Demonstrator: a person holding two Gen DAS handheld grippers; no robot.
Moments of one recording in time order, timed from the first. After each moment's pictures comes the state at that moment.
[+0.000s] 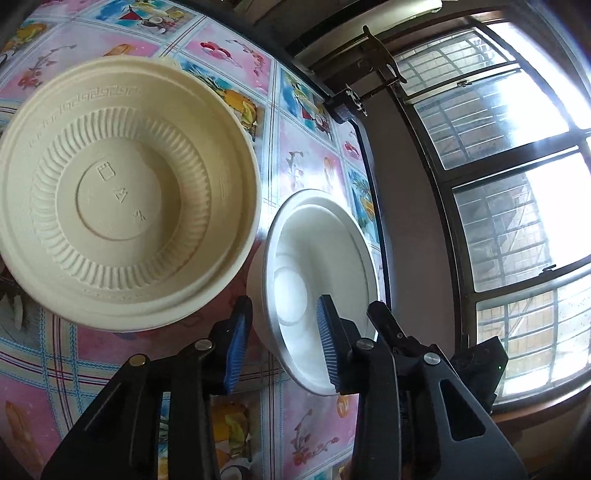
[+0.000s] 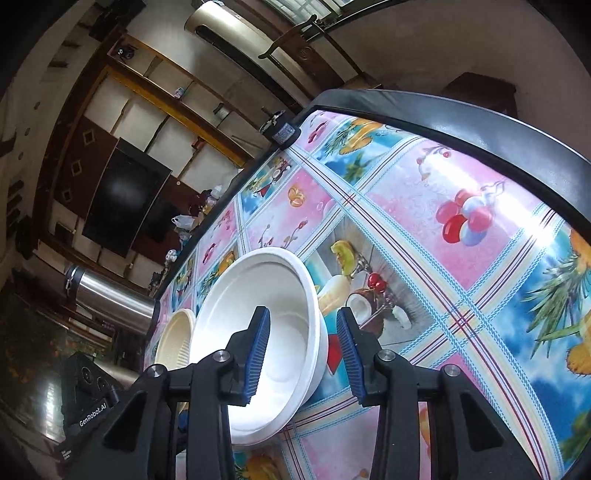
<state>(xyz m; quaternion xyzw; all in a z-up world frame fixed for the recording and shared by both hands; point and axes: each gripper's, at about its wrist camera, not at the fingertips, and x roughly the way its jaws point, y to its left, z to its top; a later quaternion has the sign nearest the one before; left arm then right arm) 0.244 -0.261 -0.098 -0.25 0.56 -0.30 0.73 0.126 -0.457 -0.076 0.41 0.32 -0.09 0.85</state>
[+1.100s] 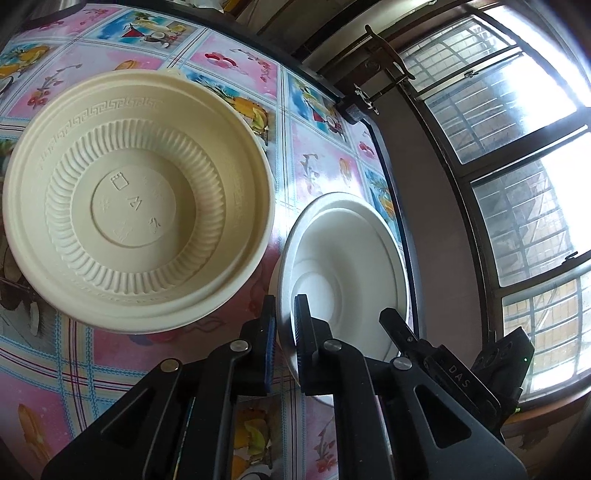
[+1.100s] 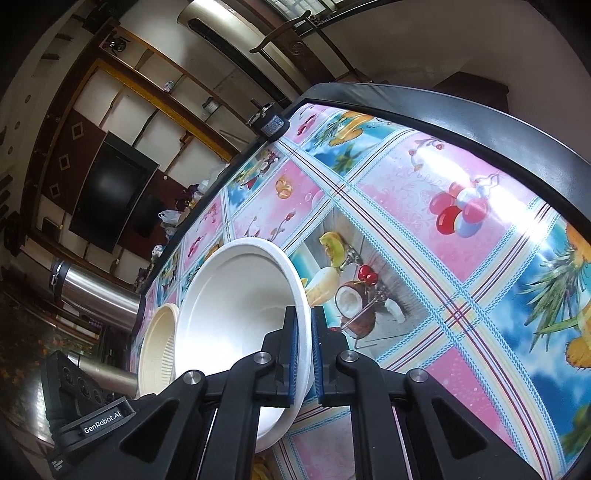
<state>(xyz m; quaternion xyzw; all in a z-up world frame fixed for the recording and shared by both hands) 0.240 -0.265 -0.098 -0.21 0.56 -0.27 0.76 0.131 -0.453 -0.080 0.40 0.34 -0.11 0.84</state>
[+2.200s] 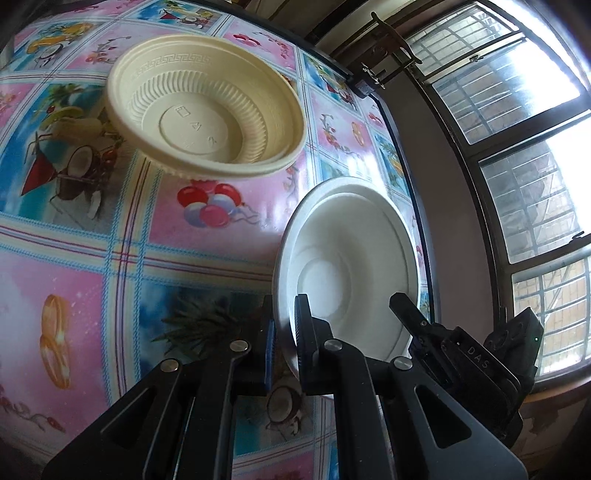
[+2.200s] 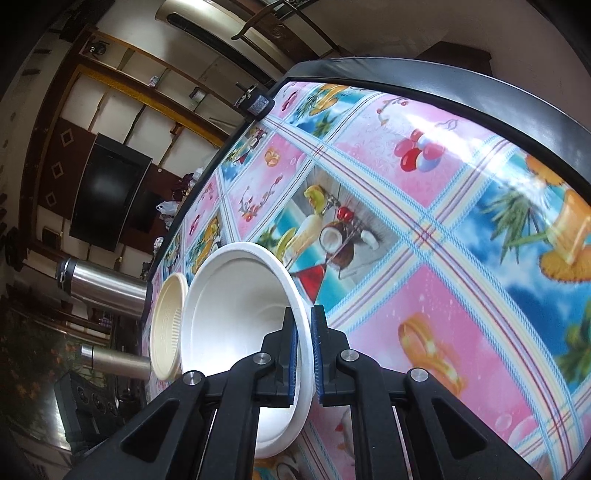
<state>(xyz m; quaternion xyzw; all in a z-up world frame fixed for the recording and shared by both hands) 0.177 -0.231 -0.098 -0.18 0.58 -0.26 0.75 0.087 -0.435 -0.083 0.44 0.37 -0.10 0.81</state>
